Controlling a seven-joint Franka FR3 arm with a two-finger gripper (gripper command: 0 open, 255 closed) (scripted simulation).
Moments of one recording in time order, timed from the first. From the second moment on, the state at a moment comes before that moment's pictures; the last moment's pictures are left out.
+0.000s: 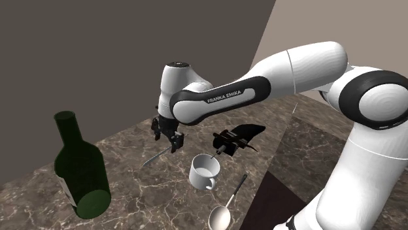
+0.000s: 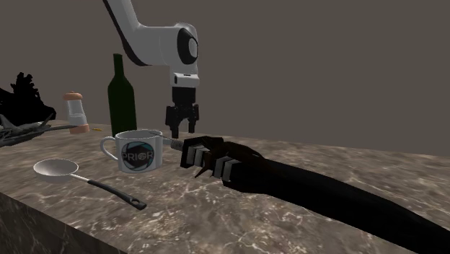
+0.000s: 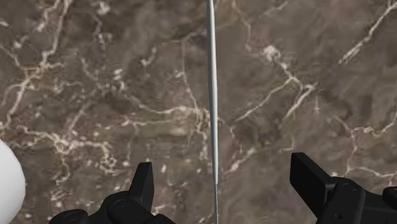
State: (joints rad) arm -0.06 0.28 0.55 -1.94 -0.12 2.19 1.86
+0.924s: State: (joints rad) arm -0.05 0.30 0.54 -1.96 -0.13 2.22 1.87
